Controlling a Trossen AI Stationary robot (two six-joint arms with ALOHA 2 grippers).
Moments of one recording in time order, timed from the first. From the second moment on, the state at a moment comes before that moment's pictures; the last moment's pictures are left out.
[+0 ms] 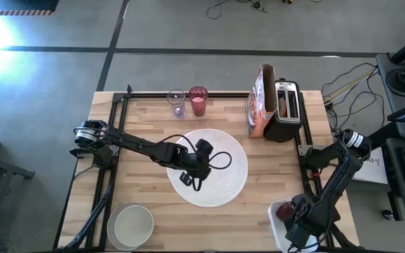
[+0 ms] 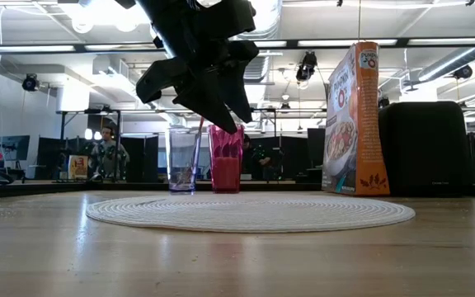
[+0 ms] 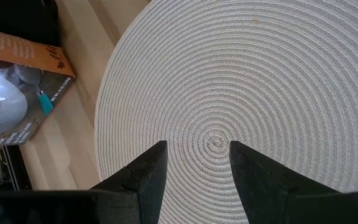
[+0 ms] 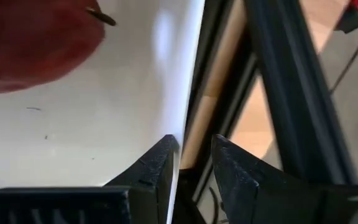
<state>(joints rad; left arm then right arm) -0.17 1.79 1.28 -0.47 -0.28 0.60 1.03 1.65 1.16 -1.20 -0.50 2.31</state>
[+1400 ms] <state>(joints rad) -0.16 1.79 1.28 -0.48 -0.28 0.56 0.84 1.67 1.25 -1.07 0.18 1.99</state>
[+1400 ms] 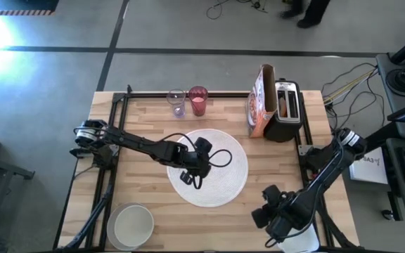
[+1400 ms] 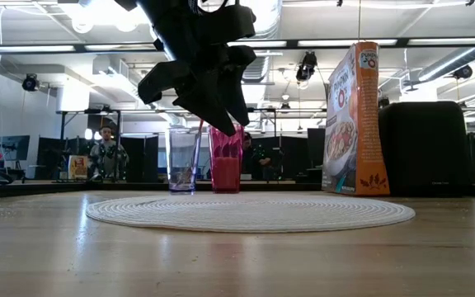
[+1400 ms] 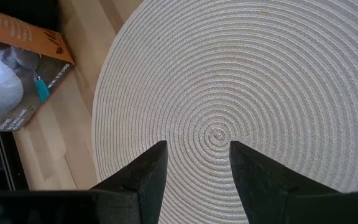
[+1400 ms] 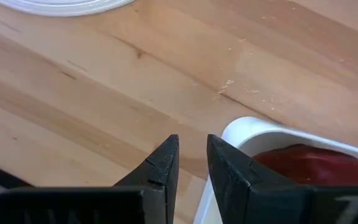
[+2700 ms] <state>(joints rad) -0.16 1.79 1.28 -0.48 -0.28 0.47 0.83 1.64 1.32 -1.36 0.37 1.96</state>
